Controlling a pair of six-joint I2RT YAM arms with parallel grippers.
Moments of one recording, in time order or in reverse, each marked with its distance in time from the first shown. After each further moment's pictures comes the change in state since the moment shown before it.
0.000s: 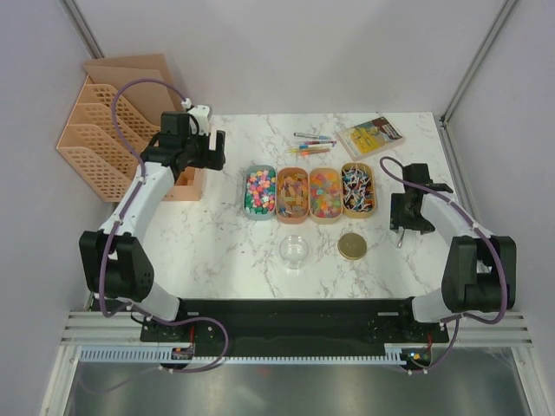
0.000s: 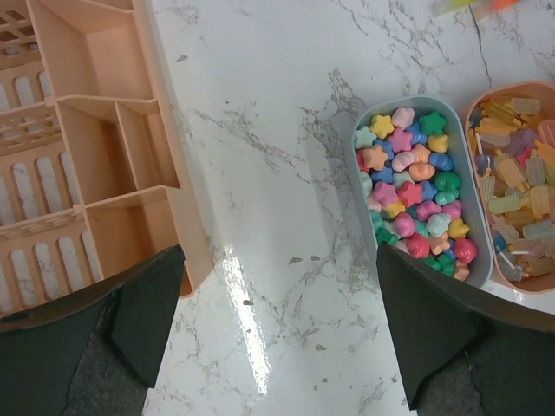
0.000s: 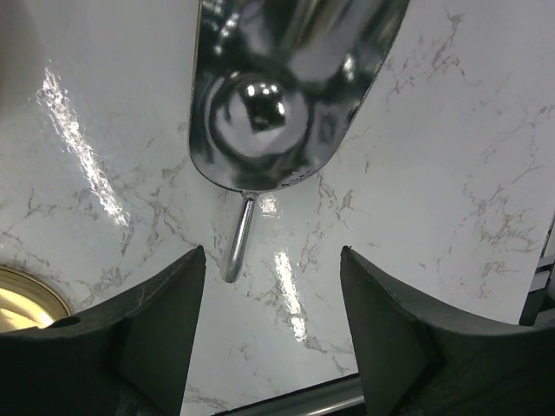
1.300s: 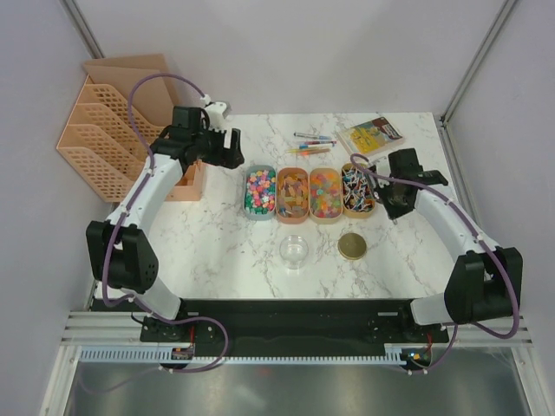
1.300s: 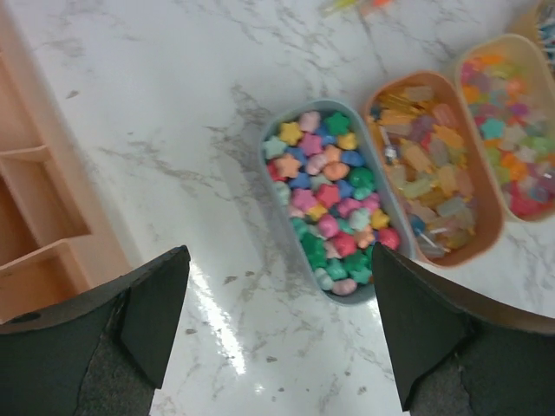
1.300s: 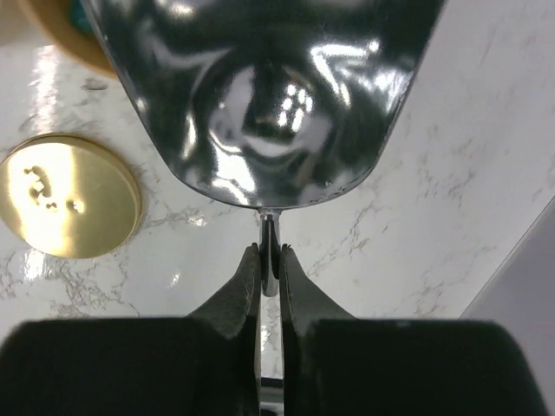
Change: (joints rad) left arm -0.033 0.080 0.084 -0.019 0.150 0.002; right arm 0.113 -0.034 0.141 -0.113 -0.164 -0.327
